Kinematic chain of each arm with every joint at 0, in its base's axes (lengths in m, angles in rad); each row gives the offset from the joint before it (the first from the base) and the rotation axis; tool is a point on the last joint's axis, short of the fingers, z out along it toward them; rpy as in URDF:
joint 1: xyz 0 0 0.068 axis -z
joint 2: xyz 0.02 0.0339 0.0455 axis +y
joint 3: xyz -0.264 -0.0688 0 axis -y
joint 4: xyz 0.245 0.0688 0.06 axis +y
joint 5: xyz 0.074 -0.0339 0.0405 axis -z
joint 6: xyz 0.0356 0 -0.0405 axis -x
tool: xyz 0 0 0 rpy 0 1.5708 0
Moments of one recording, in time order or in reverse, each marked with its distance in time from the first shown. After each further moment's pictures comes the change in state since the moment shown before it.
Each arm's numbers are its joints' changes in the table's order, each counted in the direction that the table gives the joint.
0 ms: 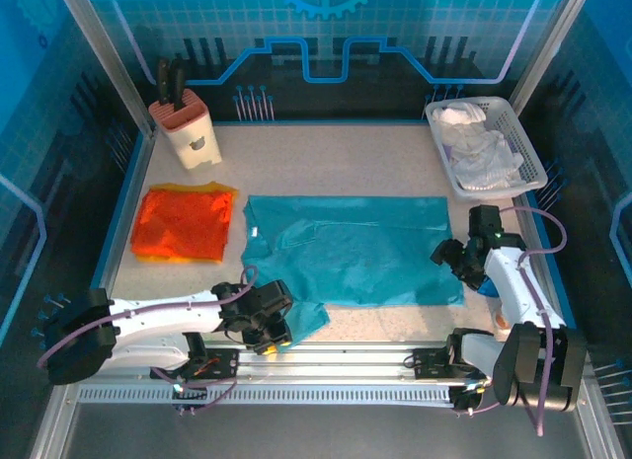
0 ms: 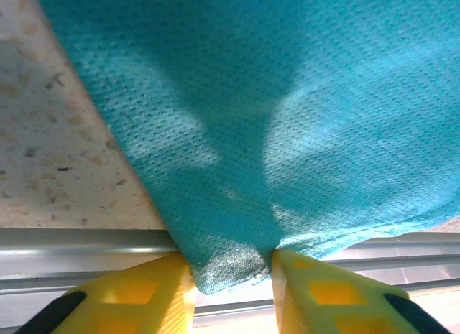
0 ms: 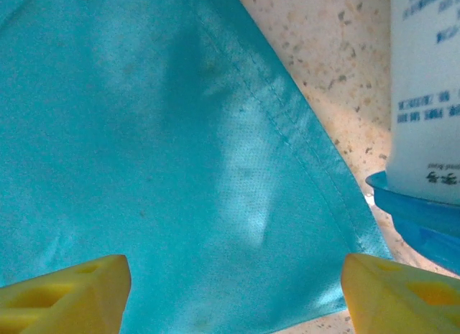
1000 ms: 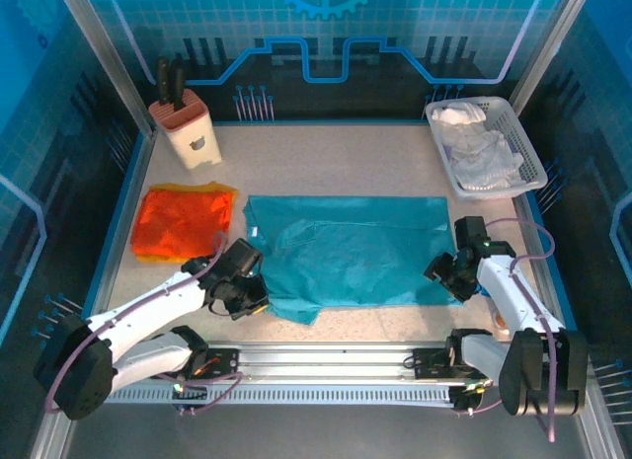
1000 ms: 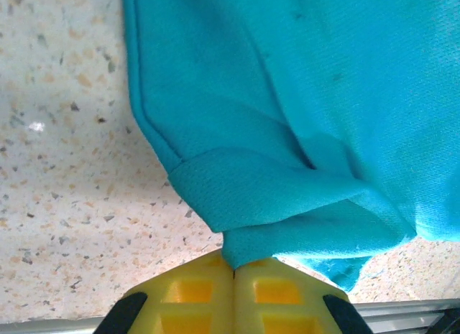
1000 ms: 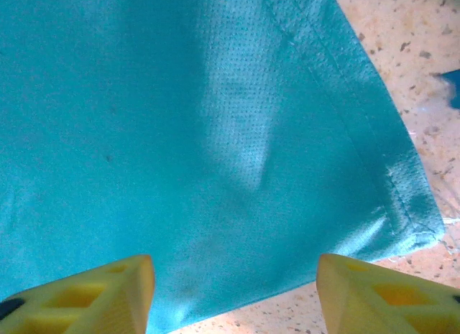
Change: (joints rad) left arm -0.462 -0.082 0.100 0.163 -0.037 -0.373; right arm -0.106 -0.032 -0.079 0.029 -0.004 -0.120
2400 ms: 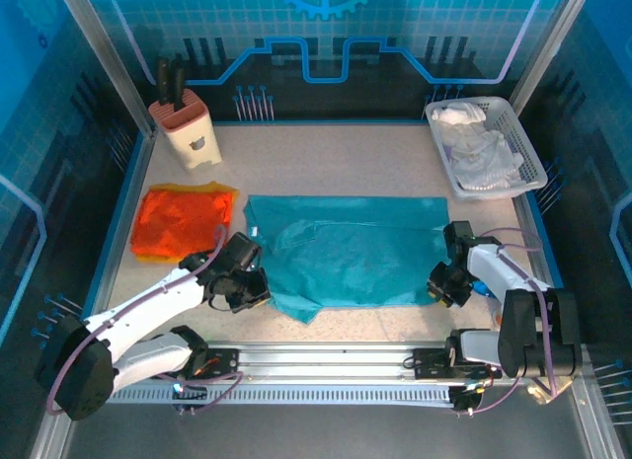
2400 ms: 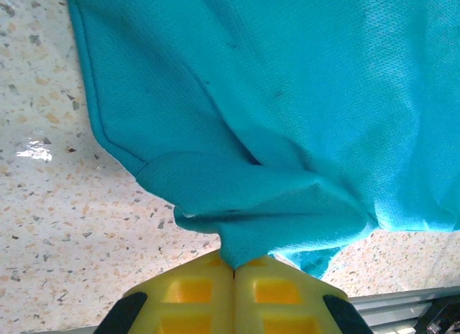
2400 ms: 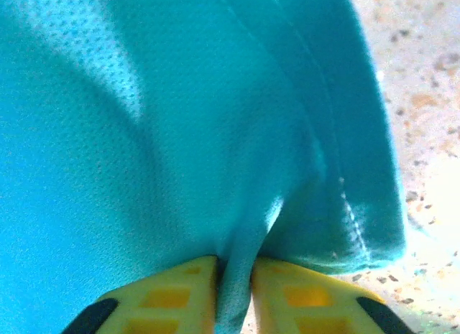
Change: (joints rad) left arm -0.019 -0.010 0.035 -0.004 0.003 -0.059; right arm -0.028 0.195 -0.031 -0.027 0.019 -0.110
